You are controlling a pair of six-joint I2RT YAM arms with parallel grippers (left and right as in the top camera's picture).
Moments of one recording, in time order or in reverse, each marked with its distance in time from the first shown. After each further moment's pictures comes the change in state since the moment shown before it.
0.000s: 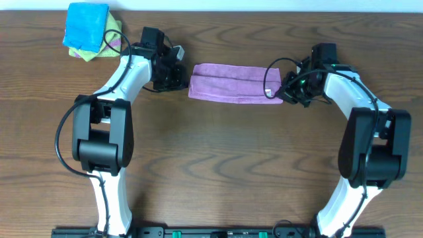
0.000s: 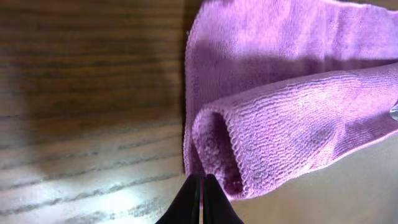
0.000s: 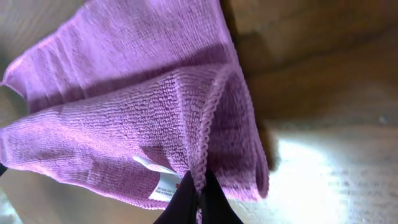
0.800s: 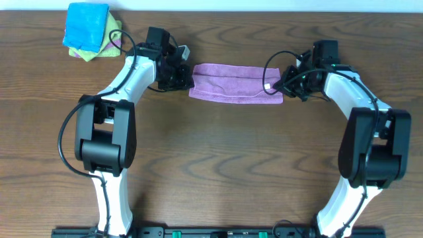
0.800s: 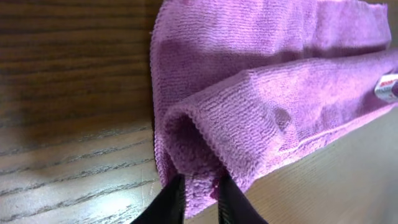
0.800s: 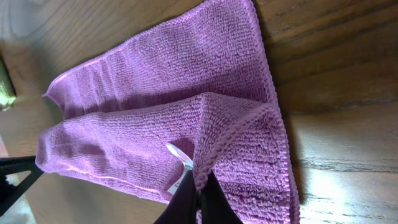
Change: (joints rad) left arm -0.026 0.000 0.000 0.012 0.030 -0.009; right arm 0.000 0.000 0.001 0.089 -0.053 0.019
